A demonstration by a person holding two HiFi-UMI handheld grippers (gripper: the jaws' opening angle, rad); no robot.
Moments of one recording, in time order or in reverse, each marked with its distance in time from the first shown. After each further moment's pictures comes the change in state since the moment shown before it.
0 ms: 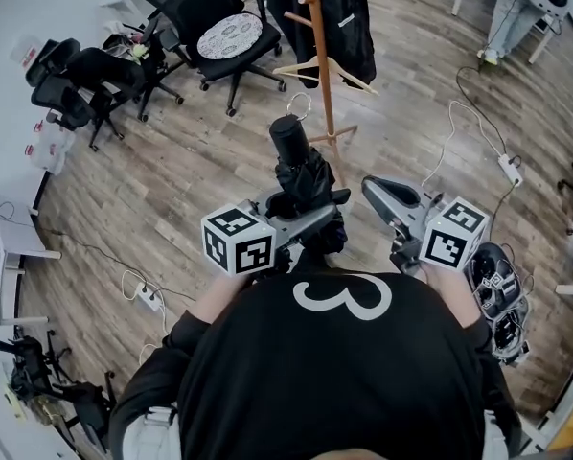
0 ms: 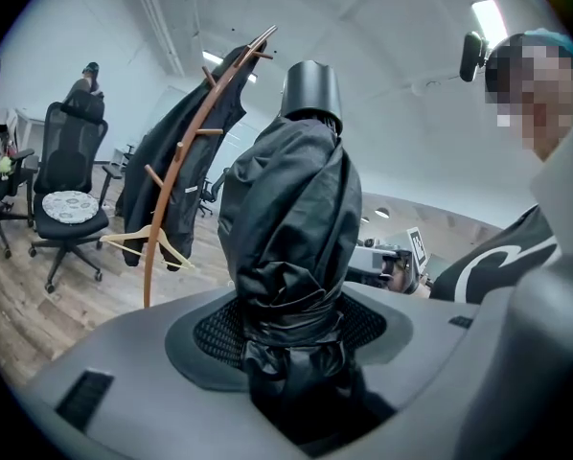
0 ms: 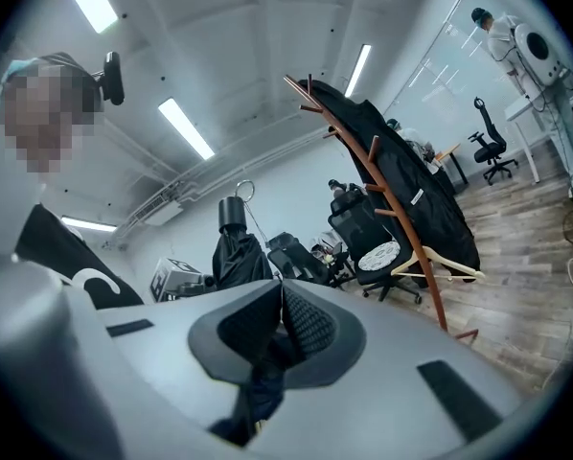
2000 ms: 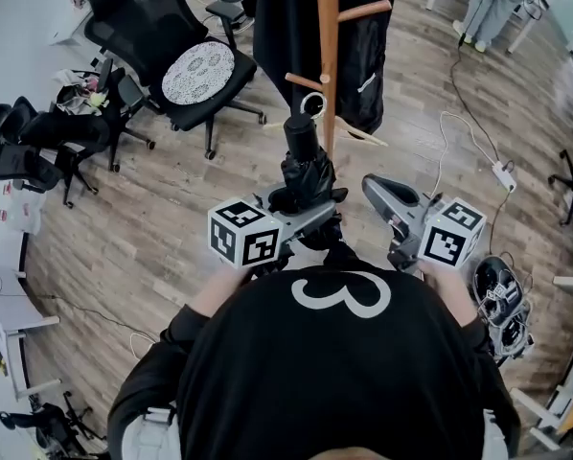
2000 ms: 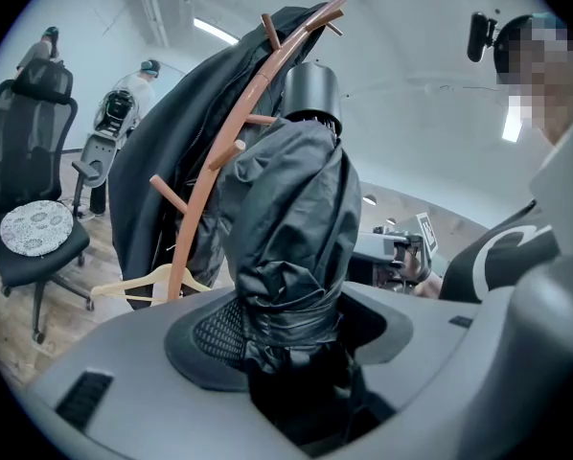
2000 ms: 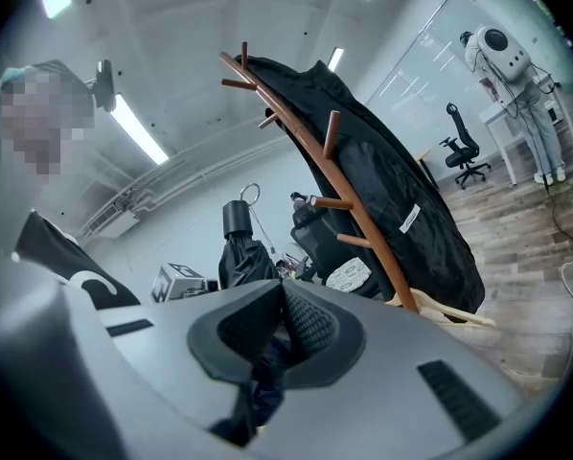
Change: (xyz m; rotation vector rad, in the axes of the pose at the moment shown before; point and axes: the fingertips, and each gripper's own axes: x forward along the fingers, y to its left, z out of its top) left arm 0.096 0.246 0.141 0.035 0.133 -0.125; right arm 0.186 -0.187 0.110 0.064 -0.046 -0.184
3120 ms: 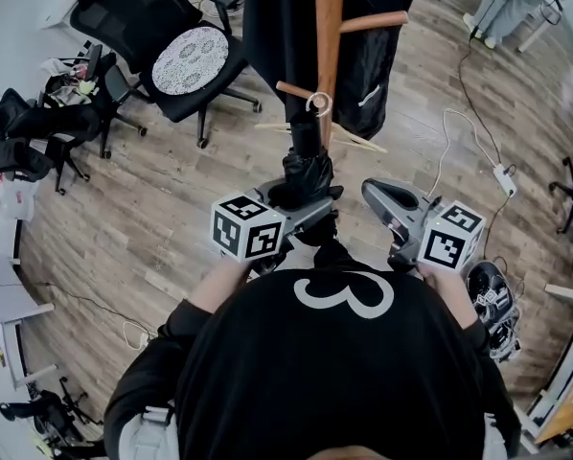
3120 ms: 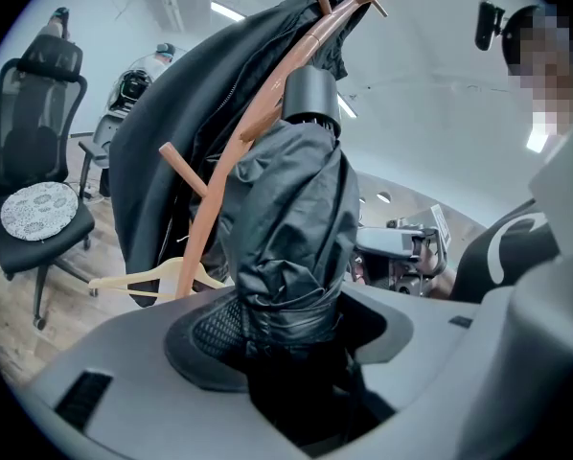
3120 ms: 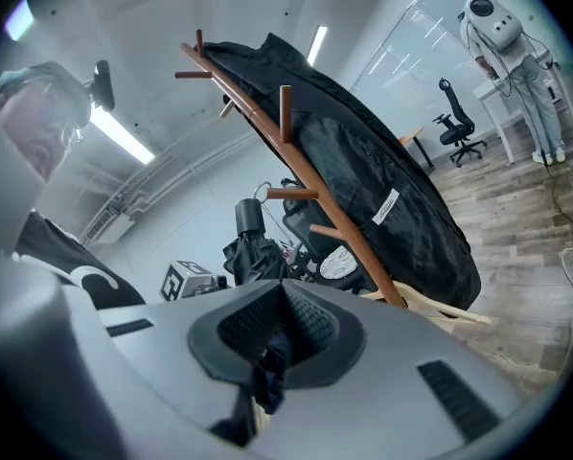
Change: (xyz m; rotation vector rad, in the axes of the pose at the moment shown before) left arm 0.056 0.067 0.005 -0.076 0.061 0.045; right arm 0.028 -0.070 0.004 0.075 0.097 0.002
